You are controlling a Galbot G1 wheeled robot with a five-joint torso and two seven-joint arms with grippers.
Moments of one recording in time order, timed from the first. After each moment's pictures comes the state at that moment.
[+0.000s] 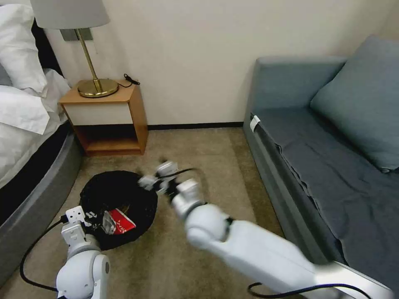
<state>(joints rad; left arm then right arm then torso) 1.44 -1.61 -0.79 -2.09 -0.11 0.49 -0.33 -0.71 1.07 -0.32 1.96 0.51 -0.14 0.44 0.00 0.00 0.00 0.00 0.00</state>
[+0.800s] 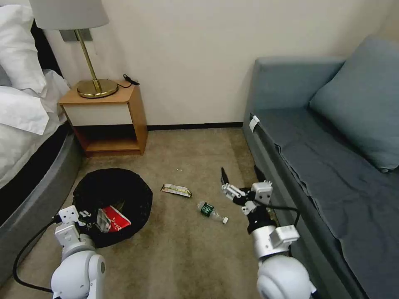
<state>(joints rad) 1.43 -1.61 -0.81 -2.09 -0.11 0.46 -0.33 -1.42 1.23 0.10 2.22 0.18 0.00 0.34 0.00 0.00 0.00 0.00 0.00</state>
